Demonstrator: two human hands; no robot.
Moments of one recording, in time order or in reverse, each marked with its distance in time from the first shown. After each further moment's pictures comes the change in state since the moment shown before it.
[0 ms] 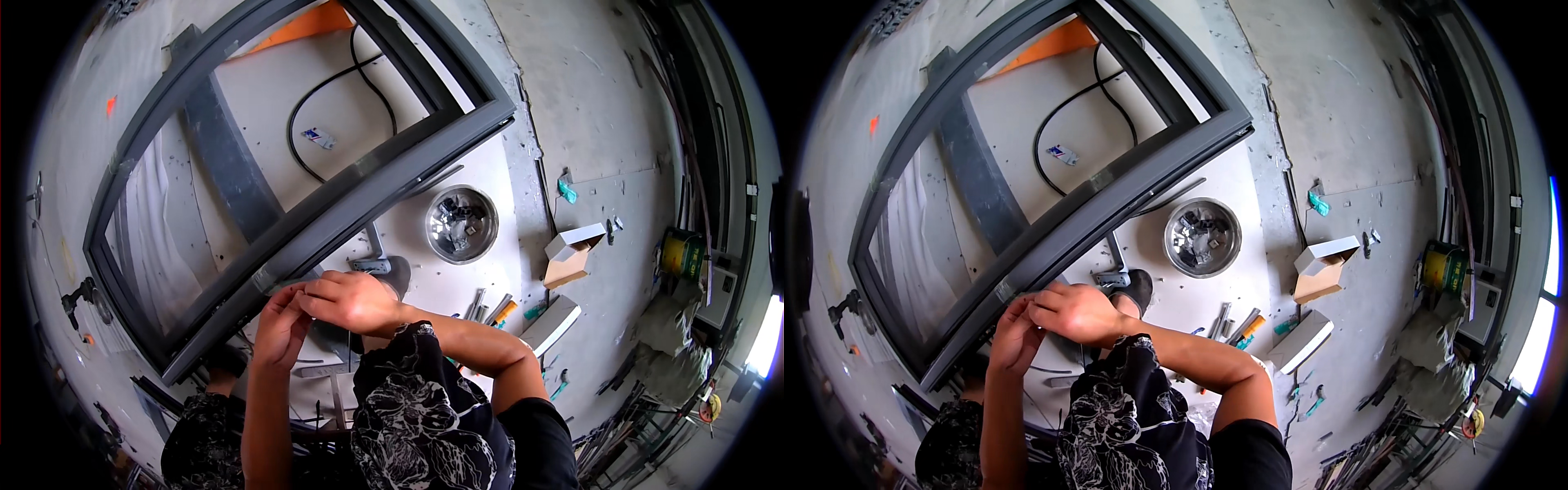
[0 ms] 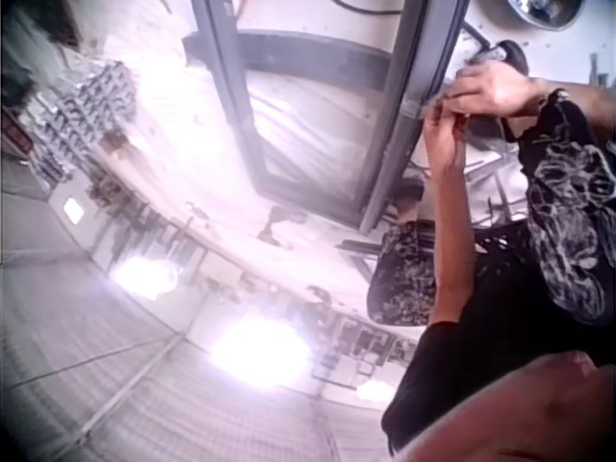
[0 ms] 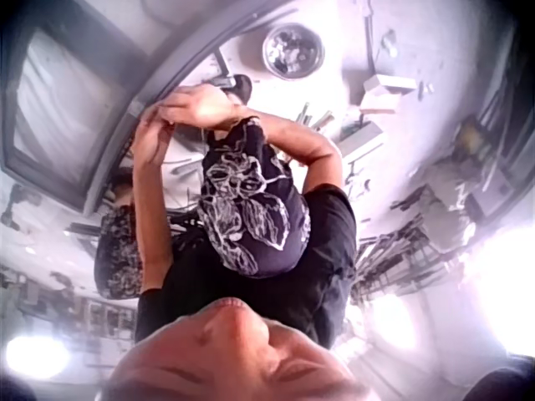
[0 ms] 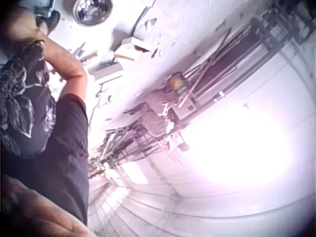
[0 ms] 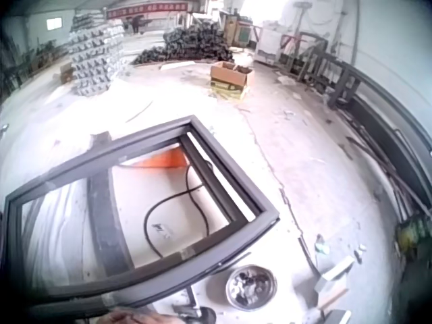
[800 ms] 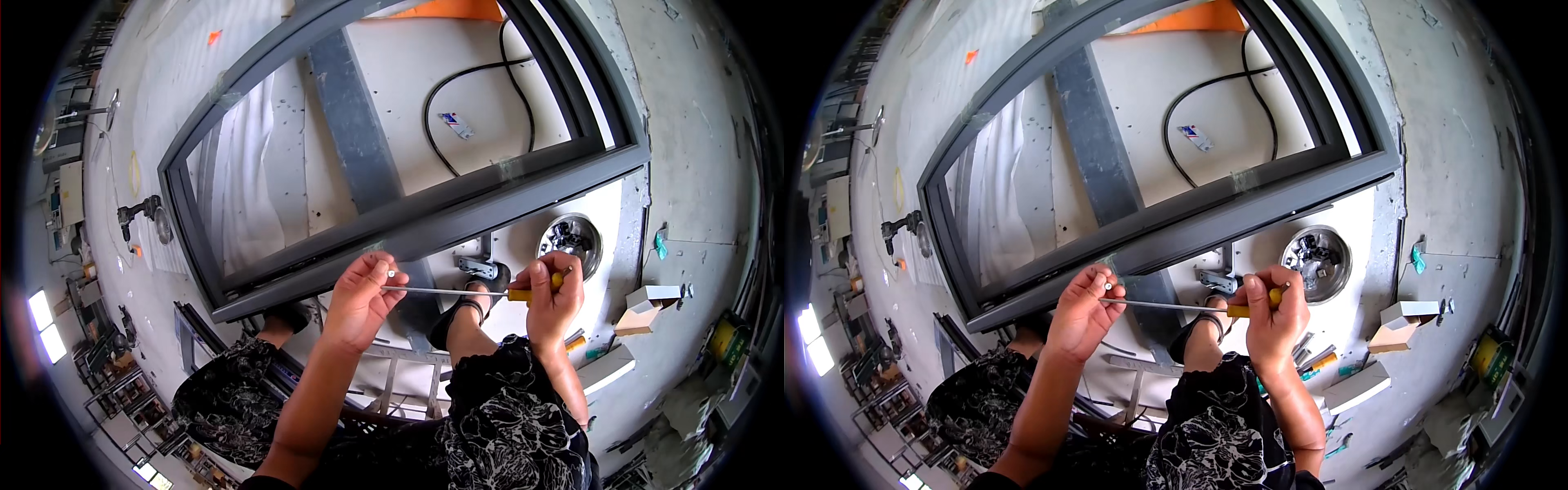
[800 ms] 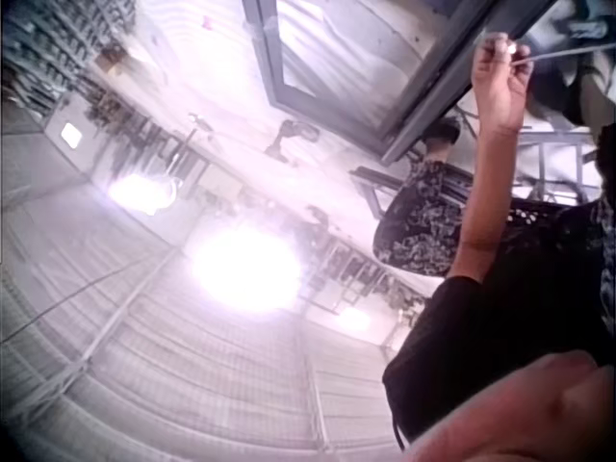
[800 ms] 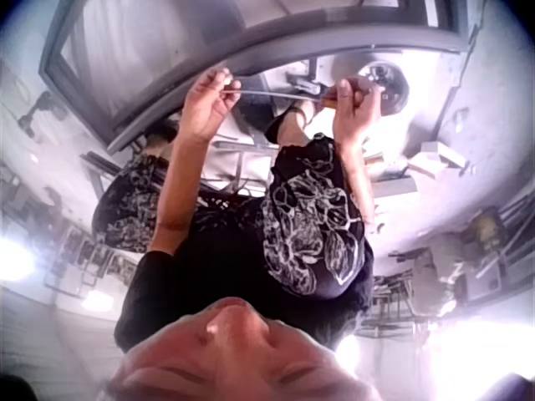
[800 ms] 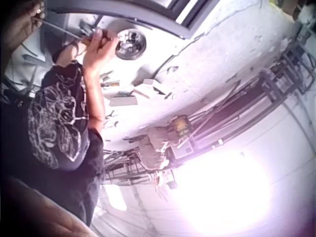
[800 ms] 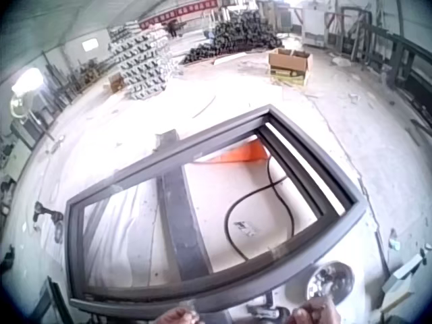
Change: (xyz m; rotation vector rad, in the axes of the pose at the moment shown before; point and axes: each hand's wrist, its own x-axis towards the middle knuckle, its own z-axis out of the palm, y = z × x) left_hand -0.017 0.043 -0.003 -0.186 0.114 0.060; right_hand -0.013 -0.014 -0.049 0.316 0.582 0.890
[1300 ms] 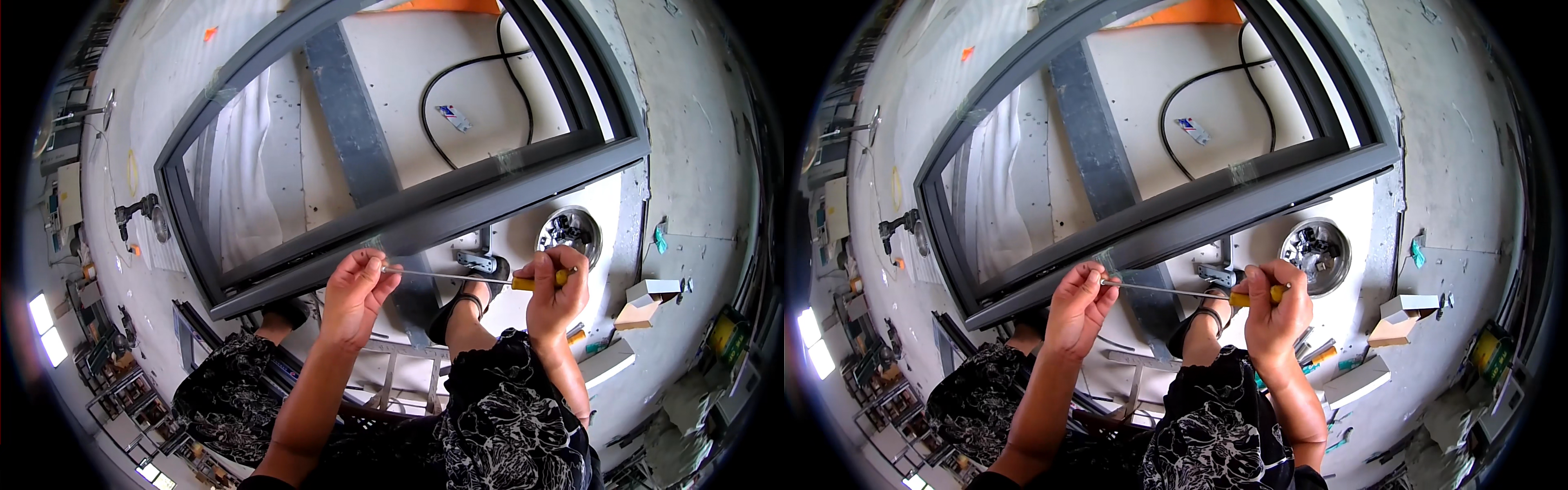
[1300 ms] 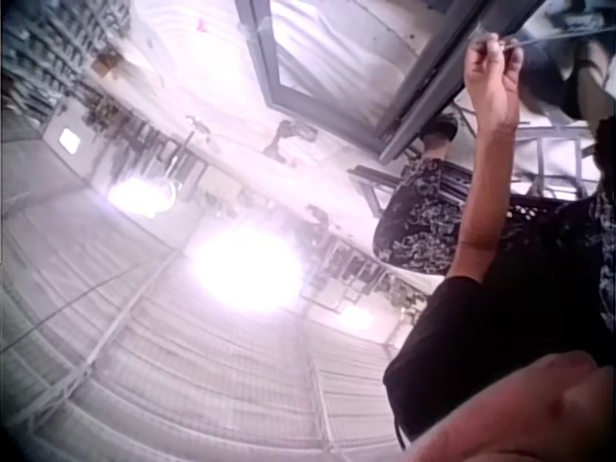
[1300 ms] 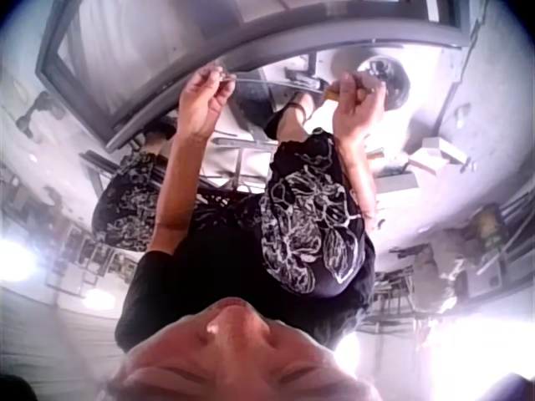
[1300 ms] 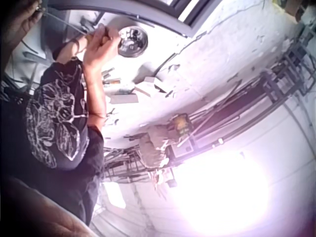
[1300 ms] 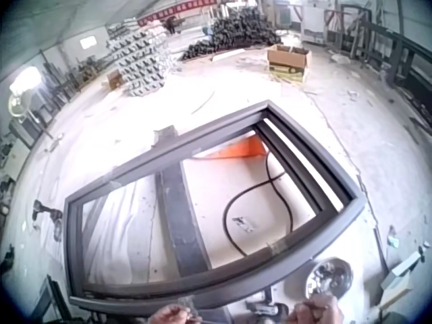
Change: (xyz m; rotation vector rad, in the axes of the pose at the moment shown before) left_hand -0.003 -0.004 0.000 0.036 0.095 0.129; right_hand 0.003 -0.001 0.002 -0.175 0.079 -0.262
